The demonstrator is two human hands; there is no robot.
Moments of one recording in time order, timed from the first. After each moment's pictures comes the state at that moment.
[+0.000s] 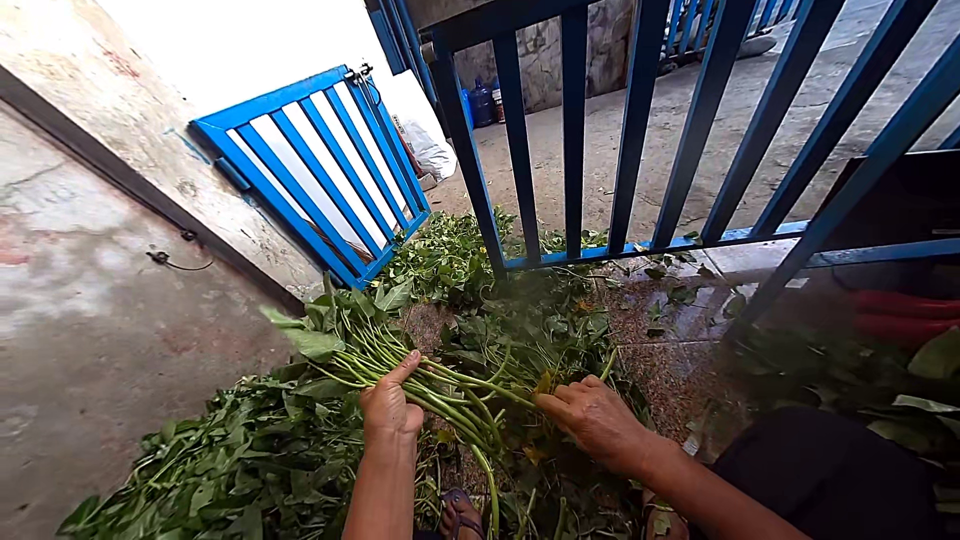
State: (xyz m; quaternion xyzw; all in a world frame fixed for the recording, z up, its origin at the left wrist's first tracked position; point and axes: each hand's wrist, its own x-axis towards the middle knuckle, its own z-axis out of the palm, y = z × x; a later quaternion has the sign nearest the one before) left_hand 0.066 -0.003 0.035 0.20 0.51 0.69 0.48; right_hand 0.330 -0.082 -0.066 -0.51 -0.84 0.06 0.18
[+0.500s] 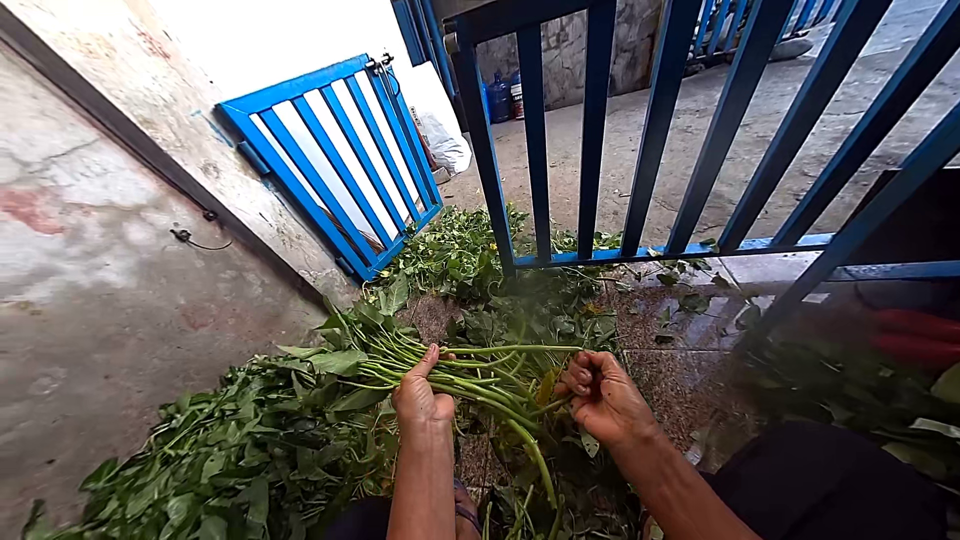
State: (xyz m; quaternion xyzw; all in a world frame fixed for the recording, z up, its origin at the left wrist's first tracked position) left_hand 0.100 -0.014 0.027 0.09 0.48 0.73 0.49; right_hand 0.306 -0.065 -0.021 -0.28 0.05 0.68 0.67
